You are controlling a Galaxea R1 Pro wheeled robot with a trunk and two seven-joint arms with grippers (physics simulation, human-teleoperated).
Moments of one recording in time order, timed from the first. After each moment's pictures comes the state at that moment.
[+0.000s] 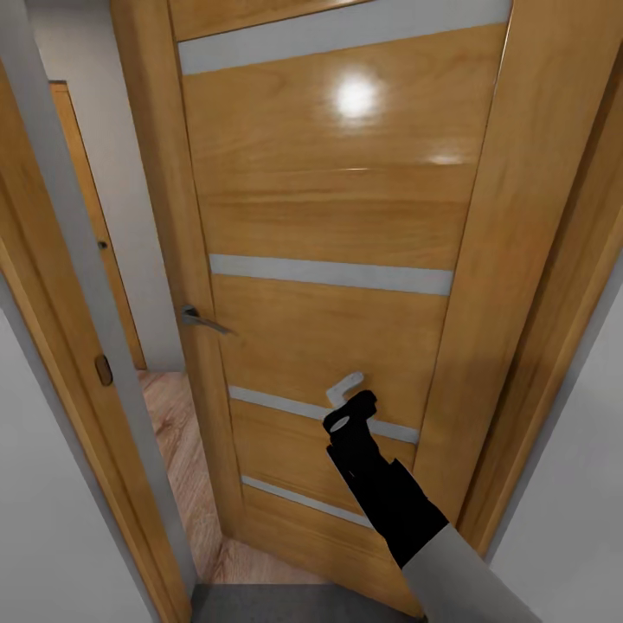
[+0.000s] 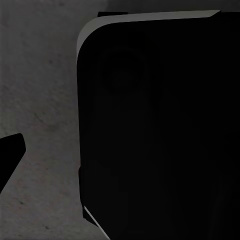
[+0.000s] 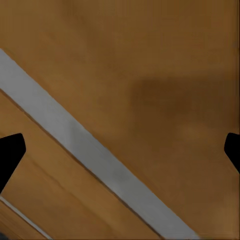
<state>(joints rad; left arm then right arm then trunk) 0.00 0.01 0.00 -0.03 0.01 -0.04 0.00 -0.66 0.17 0.50 -1.15 0.32 0.90 -0.22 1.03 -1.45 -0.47</state>
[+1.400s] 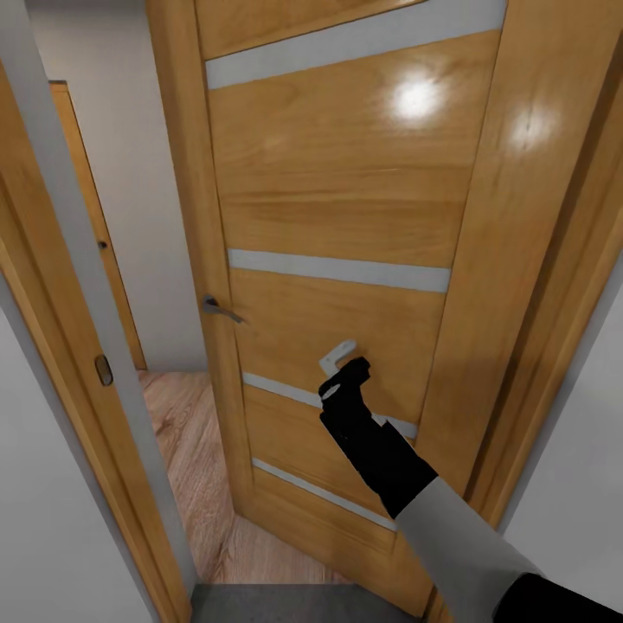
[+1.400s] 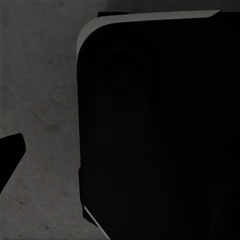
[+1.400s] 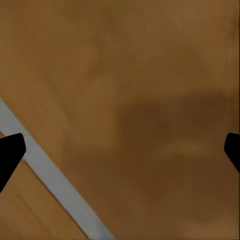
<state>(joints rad) 0.00 0.01 0.00 -0.03 0.01 -0.04 0.00 -0.83 0.17 0.56 -1.09 0.31 0.91 -0.21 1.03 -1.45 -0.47</state>
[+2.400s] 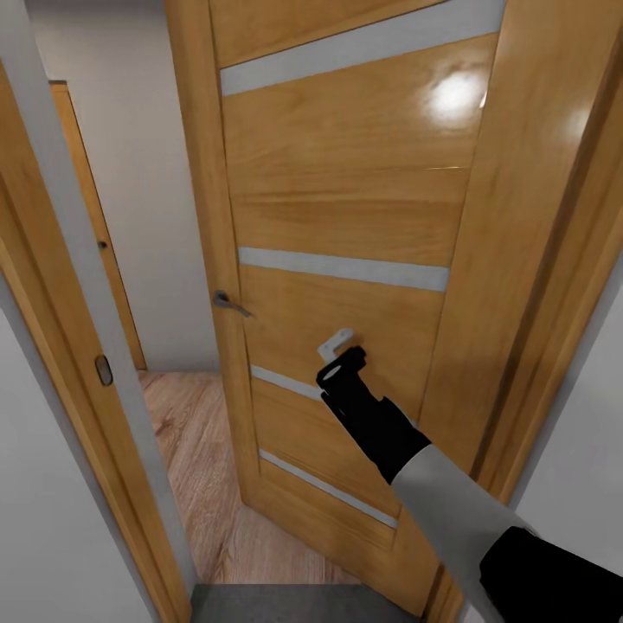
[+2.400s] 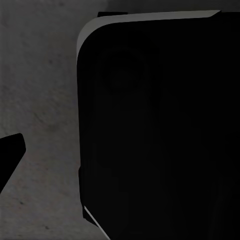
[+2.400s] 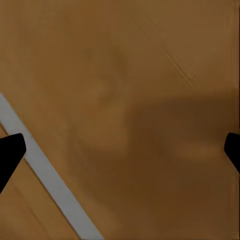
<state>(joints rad) 0.00 0.01 0.00 -0.03 0.01 -0.04 0.00 -0.95 0.17 0.58 -0.92 0.19 0.83 -0.22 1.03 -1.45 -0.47</state>
